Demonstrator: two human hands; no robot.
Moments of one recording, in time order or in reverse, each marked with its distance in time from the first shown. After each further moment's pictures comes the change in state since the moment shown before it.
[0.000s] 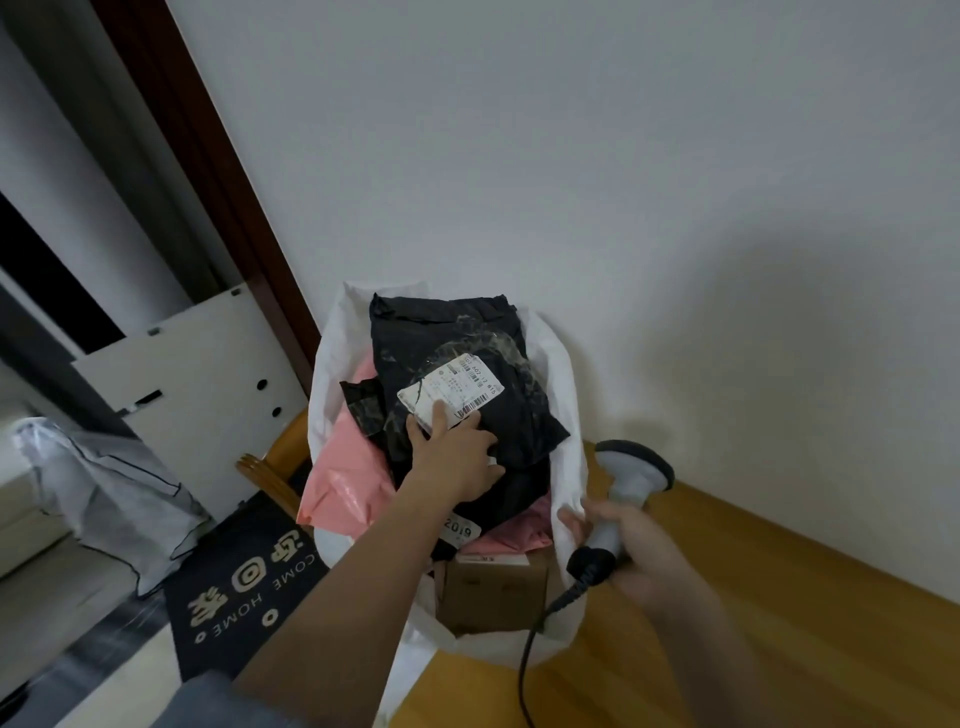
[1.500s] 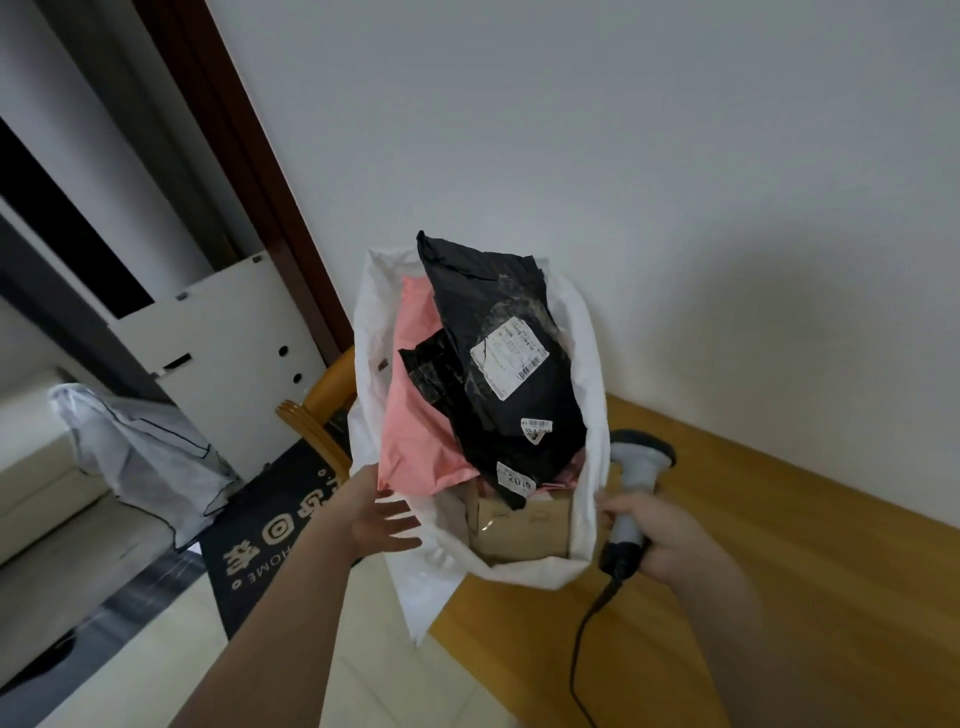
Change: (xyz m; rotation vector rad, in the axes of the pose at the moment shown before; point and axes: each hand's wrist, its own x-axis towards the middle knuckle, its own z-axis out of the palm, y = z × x) left_hand -0.096 -0.138 0.108 -1.846 -0.215 -0.677; right_hand -0.010 0.063 -0.036 -0.332 0.100 -0.047
